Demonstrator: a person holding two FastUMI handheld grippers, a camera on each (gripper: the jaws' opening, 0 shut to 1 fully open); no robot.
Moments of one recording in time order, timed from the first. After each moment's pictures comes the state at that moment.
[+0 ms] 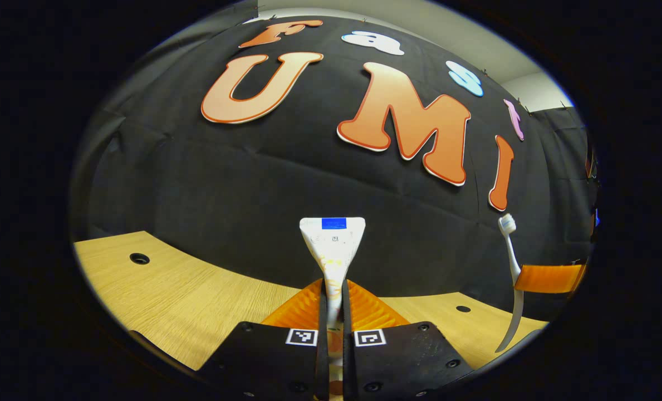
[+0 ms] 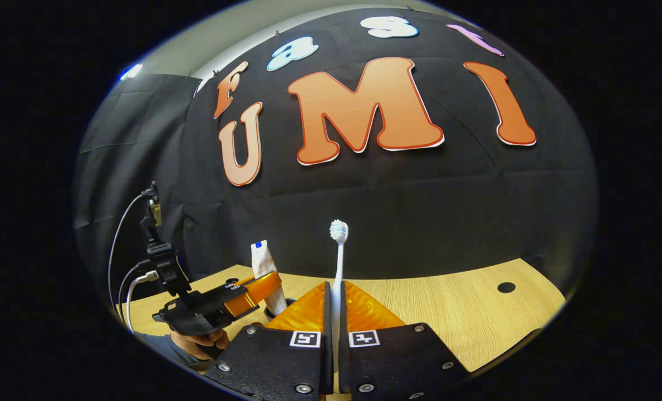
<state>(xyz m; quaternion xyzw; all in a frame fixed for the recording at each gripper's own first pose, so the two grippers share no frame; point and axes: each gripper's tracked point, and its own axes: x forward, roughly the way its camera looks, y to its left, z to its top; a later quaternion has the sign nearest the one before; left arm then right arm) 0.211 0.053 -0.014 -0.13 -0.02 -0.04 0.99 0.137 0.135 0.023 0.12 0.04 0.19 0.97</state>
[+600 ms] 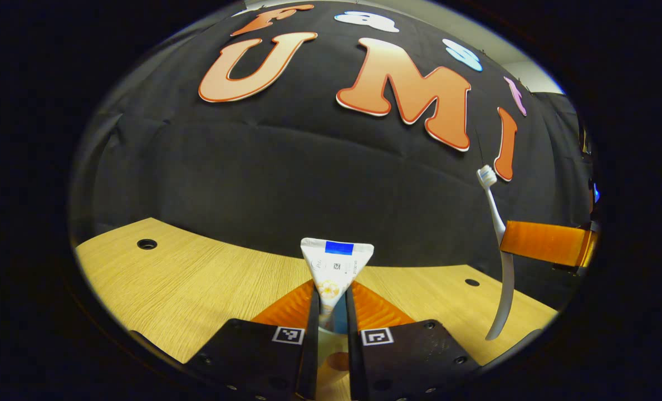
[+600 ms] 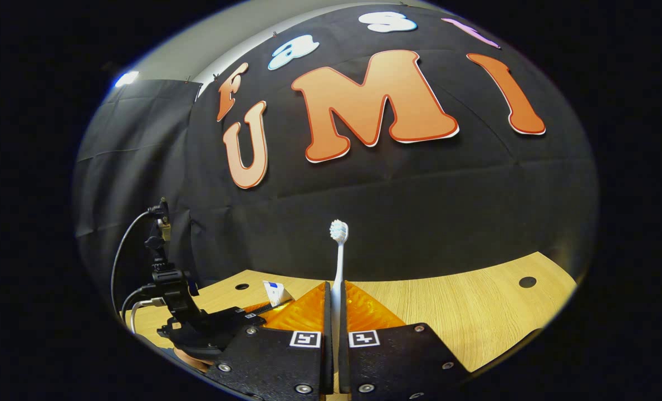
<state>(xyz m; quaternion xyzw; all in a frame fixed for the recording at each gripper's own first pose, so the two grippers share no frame) 0.196 0.043 -0.059 -0.10 0.07 -0.04 0.99 0.150 0.162 0.016 0.14 0.04 0.21 0.97</state>
